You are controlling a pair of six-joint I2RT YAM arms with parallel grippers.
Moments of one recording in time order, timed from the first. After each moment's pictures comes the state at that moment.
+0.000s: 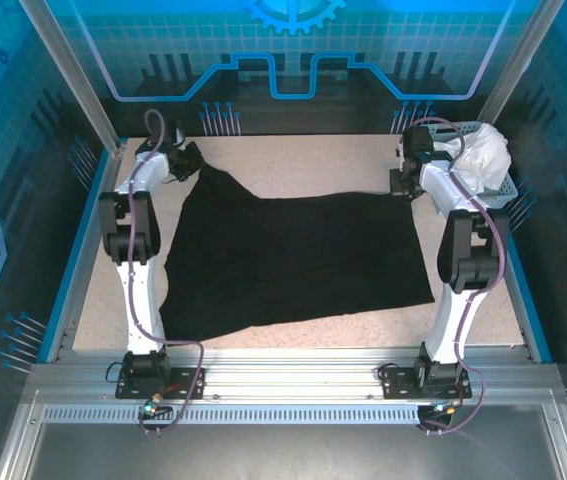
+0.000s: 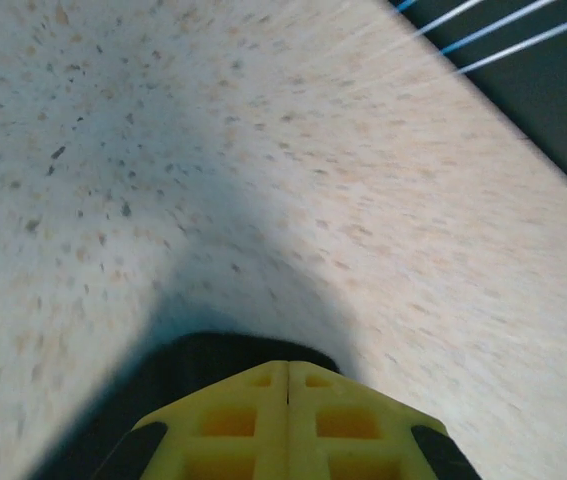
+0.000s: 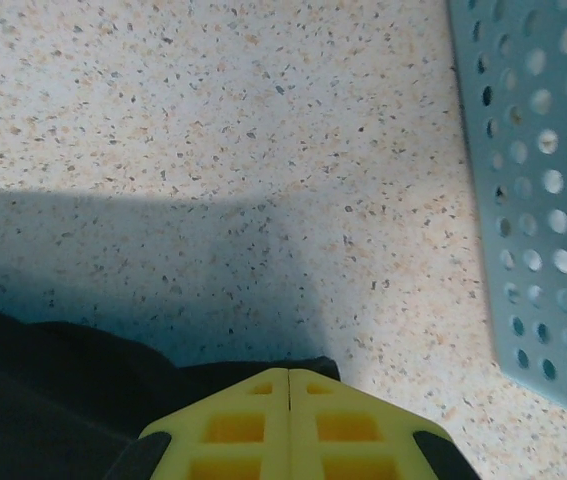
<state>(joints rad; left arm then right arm) 0.10 2.29 1.93 -0.50 0.30 -0.60 0.02 1.95 1.61 -0.72 0.16 0.00</state>
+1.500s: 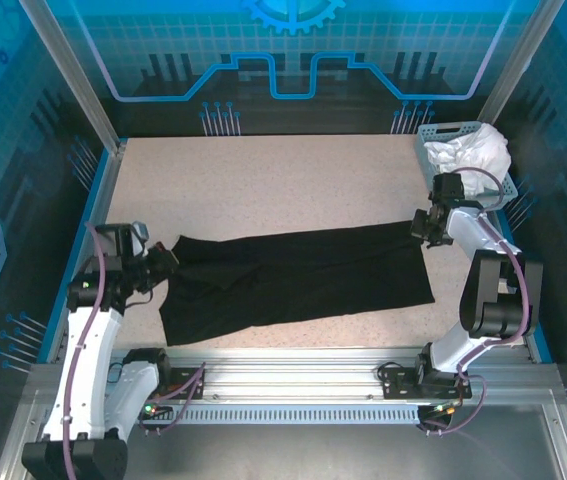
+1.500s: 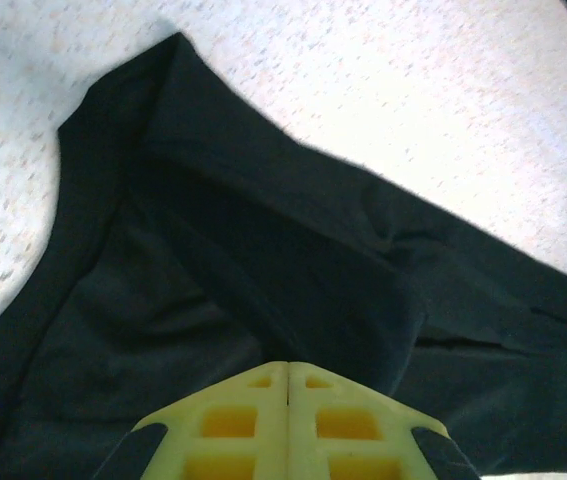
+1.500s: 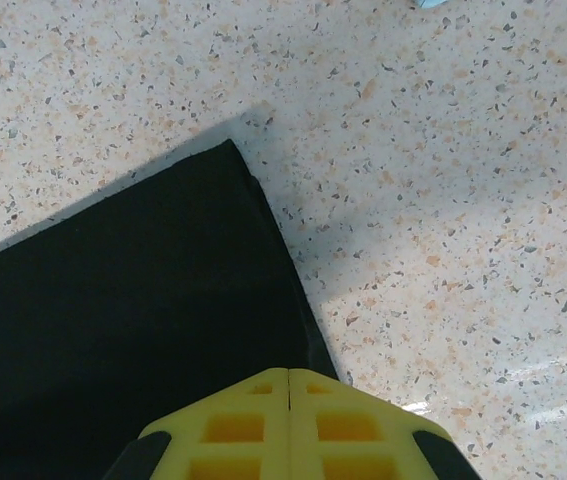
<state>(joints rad) 0.11 0.76 0.83 -0.97 0.28 -0.58 -0.12 1.61 1.07 -0.62 0.04 0.23</state>
